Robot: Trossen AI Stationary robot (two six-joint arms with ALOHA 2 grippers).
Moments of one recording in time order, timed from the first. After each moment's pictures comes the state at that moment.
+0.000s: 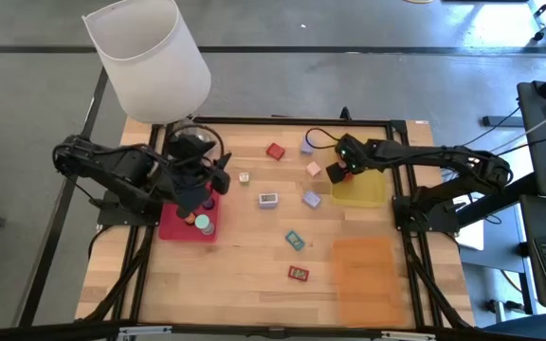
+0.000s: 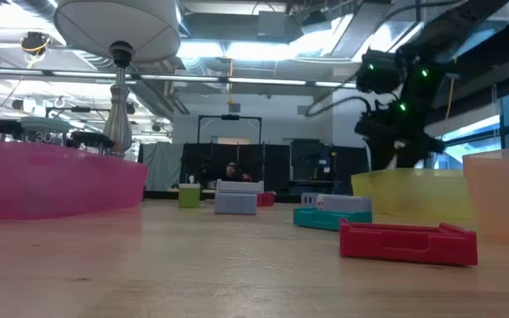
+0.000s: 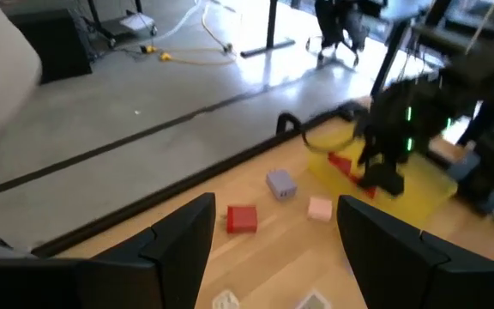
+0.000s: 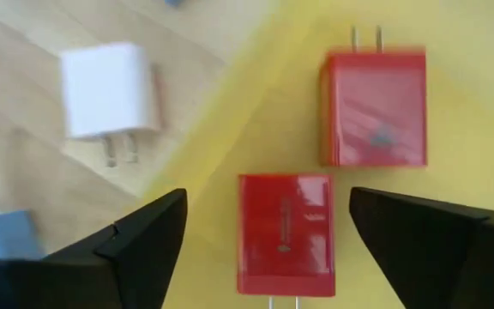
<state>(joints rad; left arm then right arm) -0.35 1.33 1.63 -1.22 -1.07 -0.99 -0.45 1.35 0.72 -0.56 0.17 0.54</state>
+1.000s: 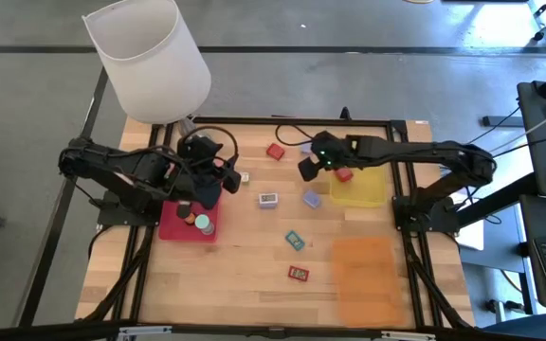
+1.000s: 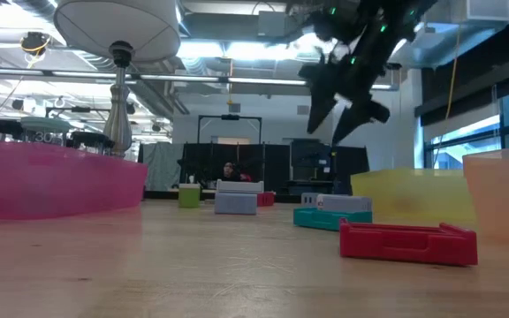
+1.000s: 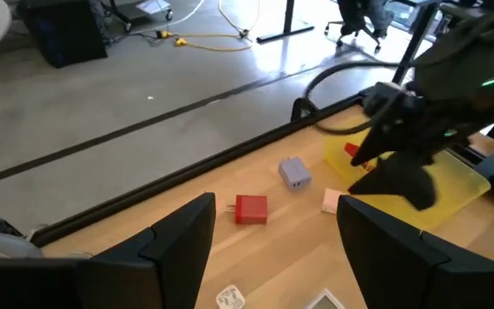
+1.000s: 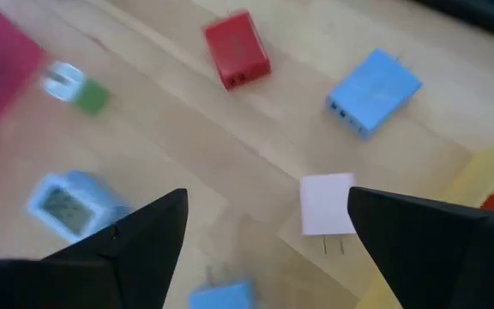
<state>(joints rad) -0.27 1.36 1.55 -1.15 -1.02 -0.98 -0.25 1.51 1.07 -0.56 0.22 0.67</state>
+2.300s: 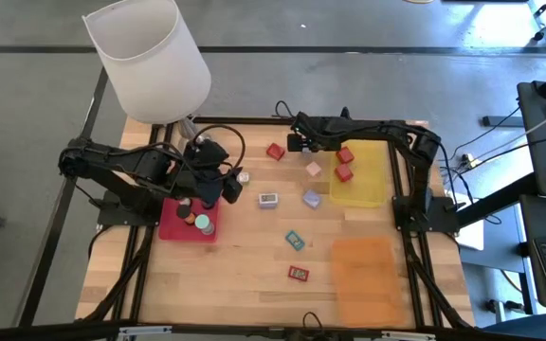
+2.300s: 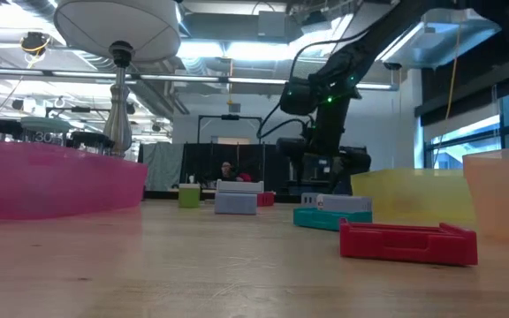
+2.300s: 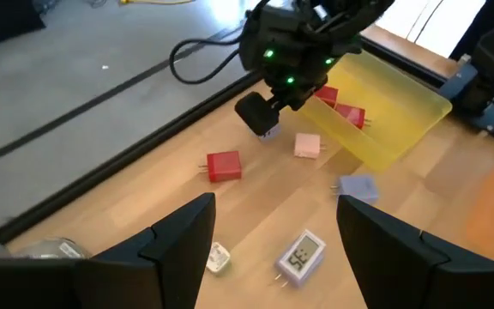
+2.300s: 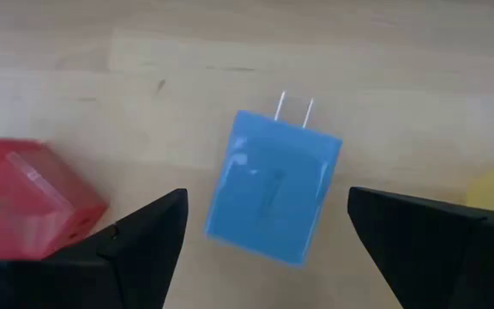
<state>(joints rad) -0.25 1.36 1.55 -1.12 -0.81 -0.83 -0.48 1.96 1.30 -0.58 0.25 0.97</state>
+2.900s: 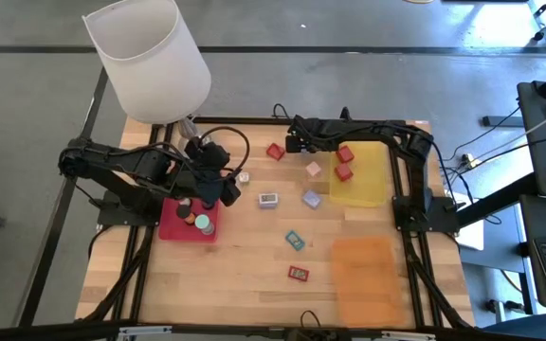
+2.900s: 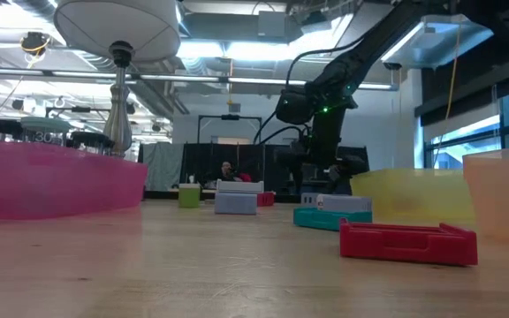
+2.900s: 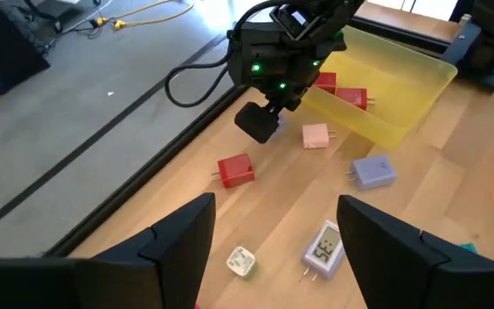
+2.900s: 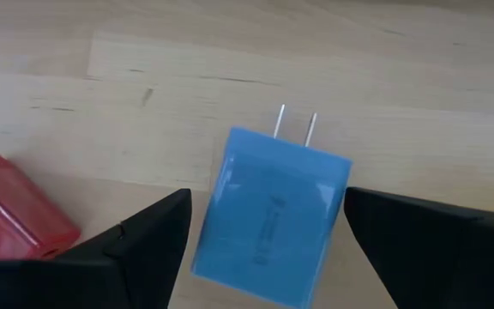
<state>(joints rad) -0.25 1.36 1.55 -1.13 -0.81 -0.66 -0.48 2.01 1.31 -0.53 0.30 0.94</state>
